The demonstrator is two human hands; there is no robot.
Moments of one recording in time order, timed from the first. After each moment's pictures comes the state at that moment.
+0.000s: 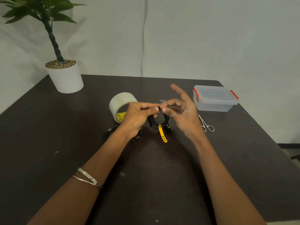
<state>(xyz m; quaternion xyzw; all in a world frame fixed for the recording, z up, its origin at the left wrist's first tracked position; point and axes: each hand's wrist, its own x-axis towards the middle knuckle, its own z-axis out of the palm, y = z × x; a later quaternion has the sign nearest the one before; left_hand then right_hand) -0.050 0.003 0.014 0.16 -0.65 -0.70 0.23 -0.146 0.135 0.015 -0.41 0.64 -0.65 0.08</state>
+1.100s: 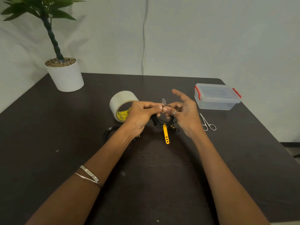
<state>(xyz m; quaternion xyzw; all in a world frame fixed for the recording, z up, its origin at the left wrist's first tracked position) -0.055 0.010 0.013 0.16 -0.63 -0.72 0.23 -0.147 0.133 0.016 -0.32 0.66 -0.67 0.14</state>
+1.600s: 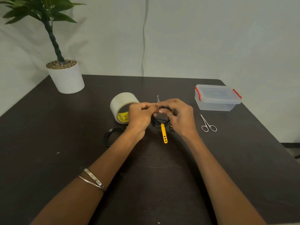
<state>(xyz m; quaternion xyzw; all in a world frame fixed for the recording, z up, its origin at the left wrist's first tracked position) -0.058 0.016 0.011 0.26 -0.63 -0.66 0.31 -0.144 0.125 0.004 -0.46 0.70 -0.53 -0.09</state>
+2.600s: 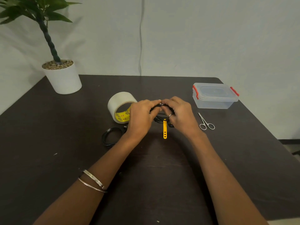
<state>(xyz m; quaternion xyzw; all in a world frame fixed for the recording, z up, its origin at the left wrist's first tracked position) -0.057 0.014 0.009 0.09 -0.86 -0.26 0.42 -0.158 0.129 0.007 -0.52 0.75 -0.36 -0.20</state>
